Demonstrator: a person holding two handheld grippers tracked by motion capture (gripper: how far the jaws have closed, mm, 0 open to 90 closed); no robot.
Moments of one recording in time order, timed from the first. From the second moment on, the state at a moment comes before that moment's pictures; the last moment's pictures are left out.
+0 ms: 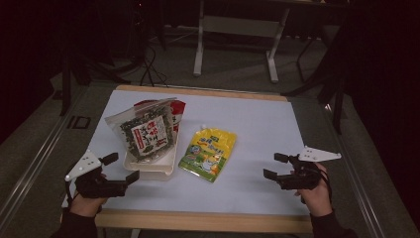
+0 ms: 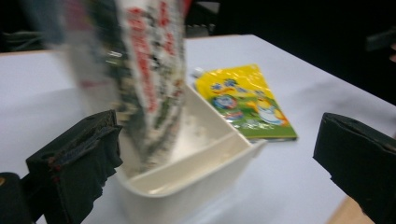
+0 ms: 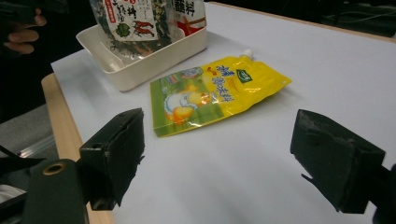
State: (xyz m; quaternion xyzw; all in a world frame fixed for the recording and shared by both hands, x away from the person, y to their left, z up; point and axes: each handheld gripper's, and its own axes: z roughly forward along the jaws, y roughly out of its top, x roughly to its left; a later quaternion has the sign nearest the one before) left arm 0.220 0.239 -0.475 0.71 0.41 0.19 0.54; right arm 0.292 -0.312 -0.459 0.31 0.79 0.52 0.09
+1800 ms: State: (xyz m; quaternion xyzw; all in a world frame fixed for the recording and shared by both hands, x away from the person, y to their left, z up) left arm 0.236 0.140 -0.506 0.79 0.27 0.14 0.54; right arm 0.402 -0.235 -0.515 0.42 0.81 0.41 0.02
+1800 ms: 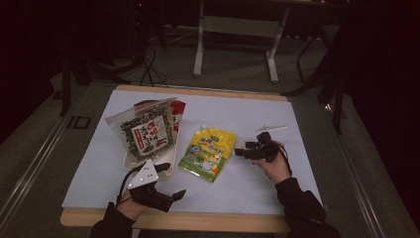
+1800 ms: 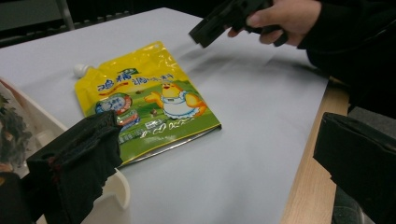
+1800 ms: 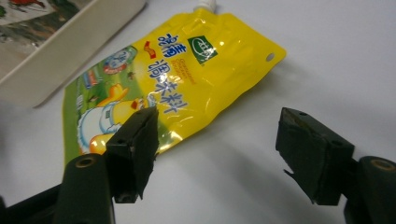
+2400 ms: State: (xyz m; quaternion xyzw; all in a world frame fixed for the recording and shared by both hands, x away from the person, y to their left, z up) left arm 0.237 0.139 -0.509 0.79 0.26 0.13 0.54; right arm 0.436 -0.211 -0.544 0.44 0.81 0.39 -0.02
